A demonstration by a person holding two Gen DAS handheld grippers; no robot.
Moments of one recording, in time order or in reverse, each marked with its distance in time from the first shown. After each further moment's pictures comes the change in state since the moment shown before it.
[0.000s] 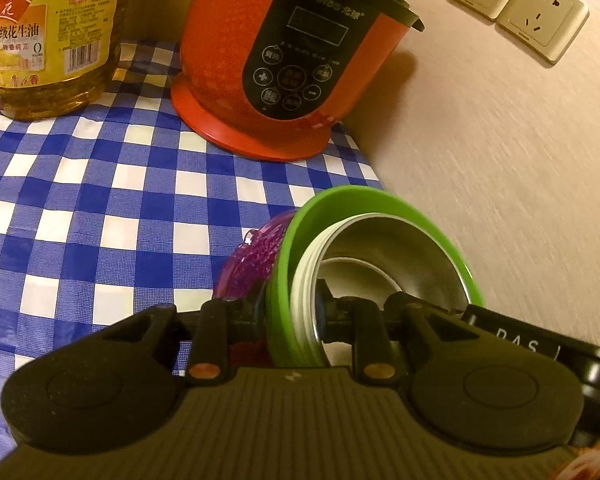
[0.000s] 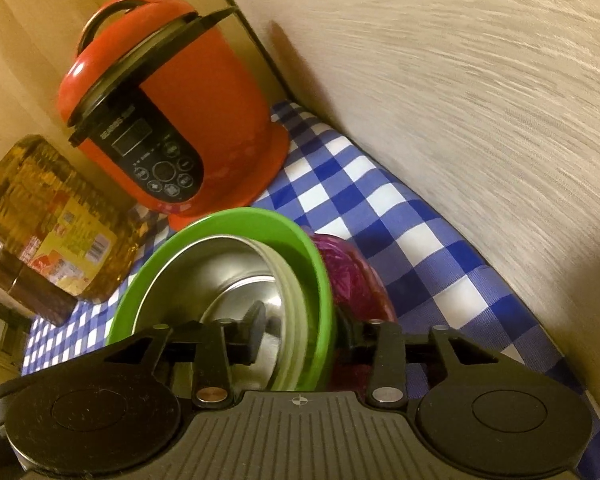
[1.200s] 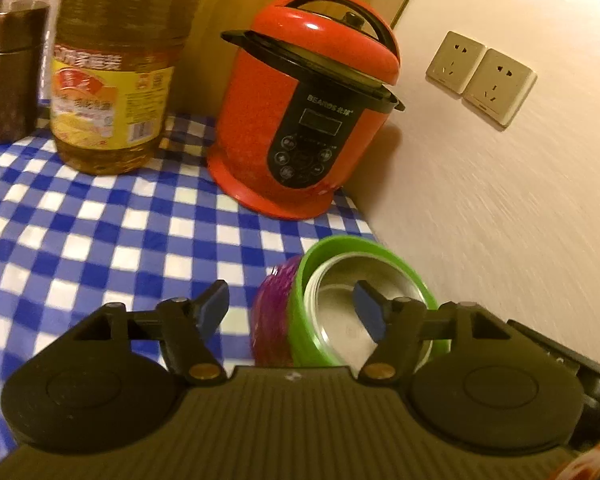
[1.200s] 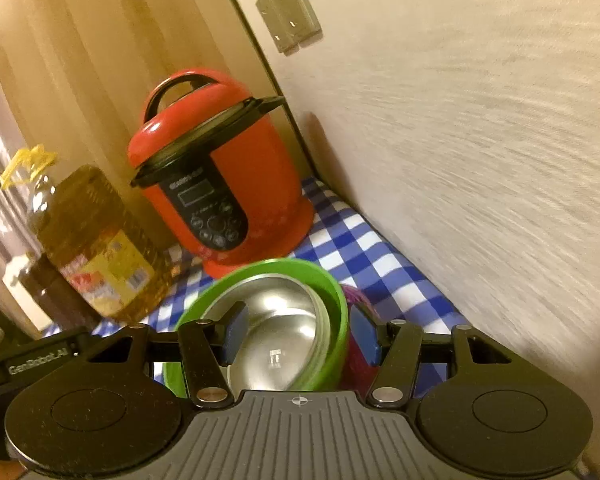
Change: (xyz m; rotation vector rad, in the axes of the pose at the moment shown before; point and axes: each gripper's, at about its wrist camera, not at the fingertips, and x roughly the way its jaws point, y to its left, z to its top) left arm -0.097 0.002 -0.020 -0.001 -0.186 0.035; right arm -0.083 0.020 -0.026 -0.110 -0.222 0.017
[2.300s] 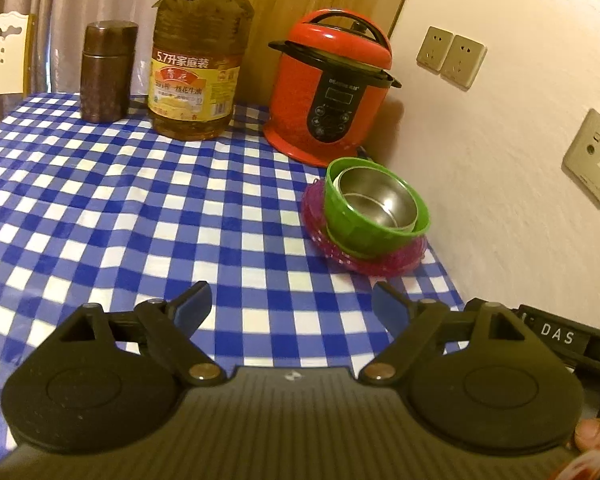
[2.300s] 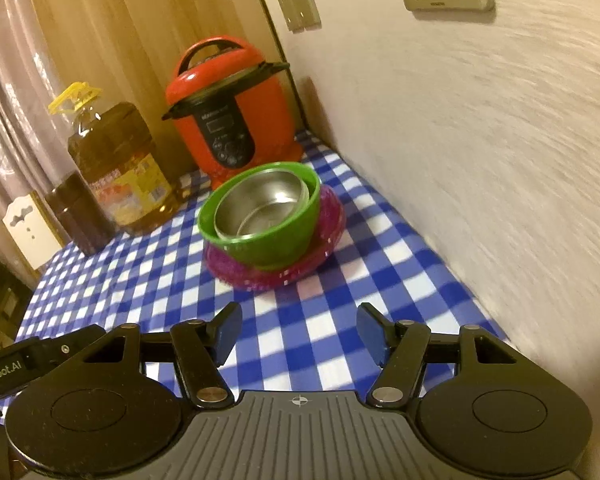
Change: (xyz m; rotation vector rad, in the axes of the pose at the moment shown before) left arm -0.158 -0.004 -0.097 0.045 -0.006 0.137; right arm -0.142 0.021 -0.074 -0.067 0.114 -0.057
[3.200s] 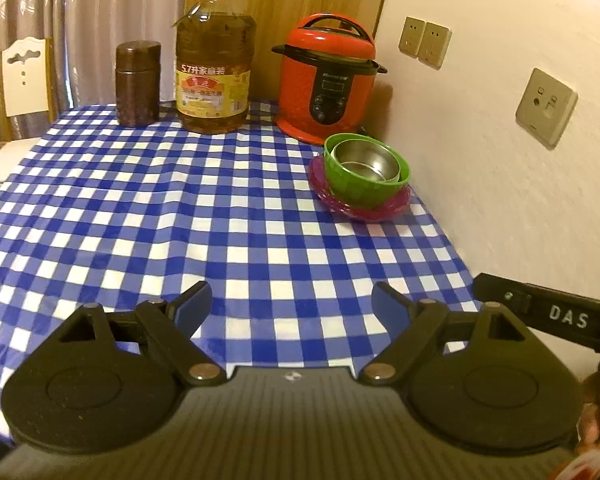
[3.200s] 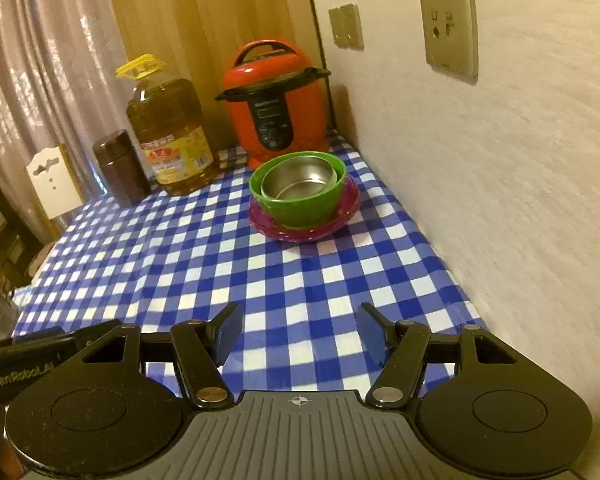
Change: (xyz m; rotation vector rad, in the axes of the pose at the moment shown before) left arm -0.111 -0.018 -0.045 0.081 0.018 0.082; right arm -0.108 0.035 -0.042 -0.163 0.014 0.007
